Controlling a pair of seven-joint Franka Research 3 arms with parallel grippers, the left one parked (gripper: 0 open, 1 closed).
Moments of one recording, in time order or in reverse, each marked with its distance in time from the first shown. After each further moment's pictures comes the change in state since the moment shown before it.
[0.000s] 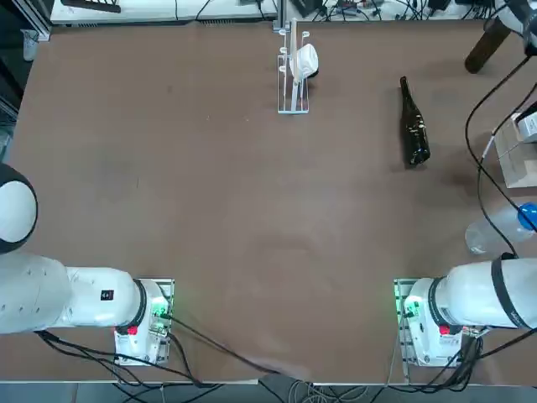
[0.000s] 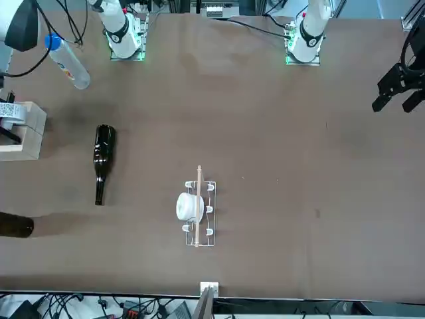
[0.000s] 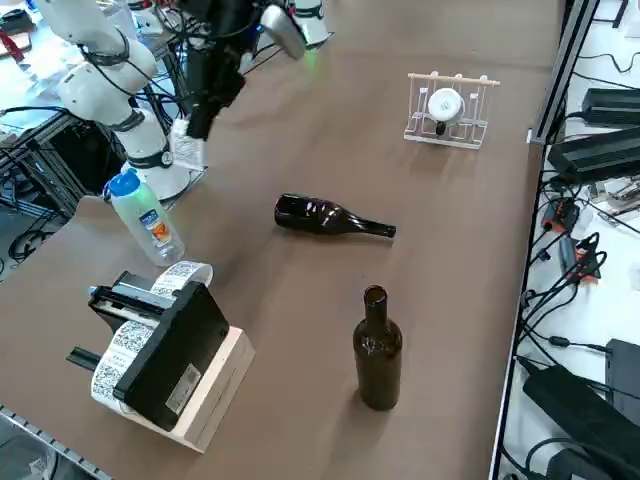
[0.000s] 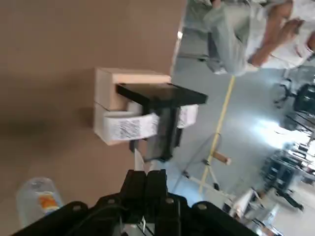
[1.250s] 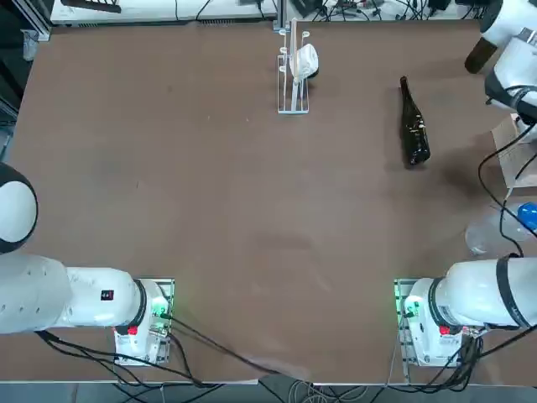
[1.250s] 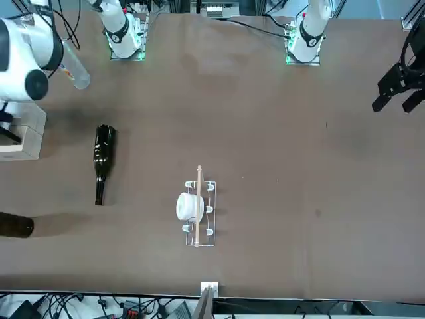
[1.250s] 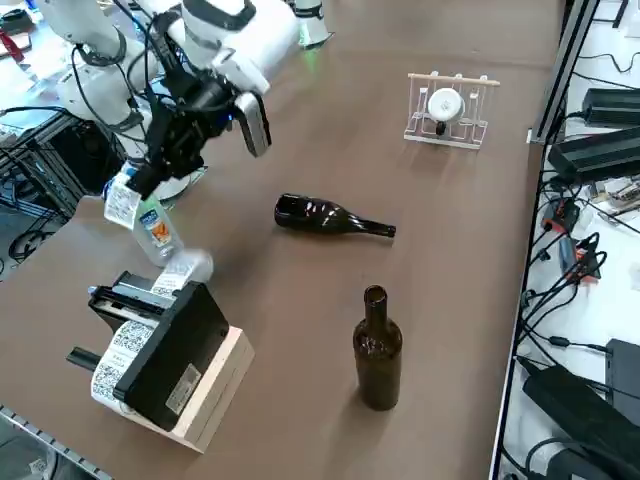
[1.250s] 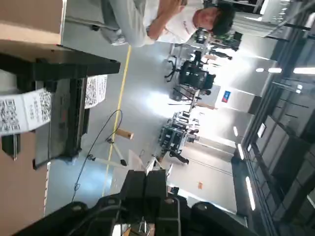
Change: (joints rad) arm -0.094 -0.021 -0.011 -0.333 -0.589 0.069 0.286
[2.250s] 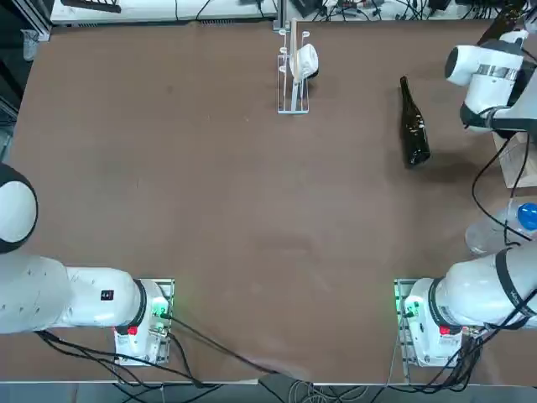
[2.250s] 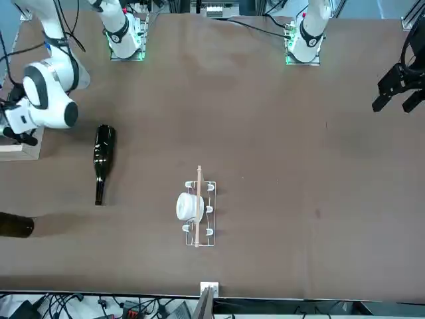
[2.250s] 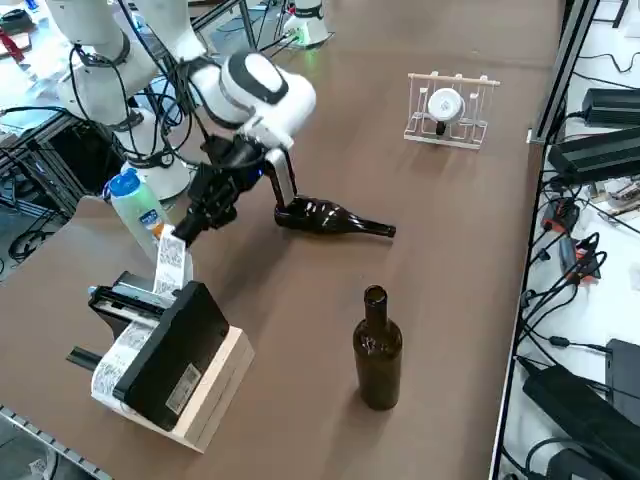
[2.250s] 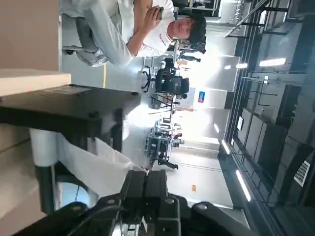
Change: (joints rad) arm 0.007 0.207 0.020 -0.057 -0.148 0.004 0.443
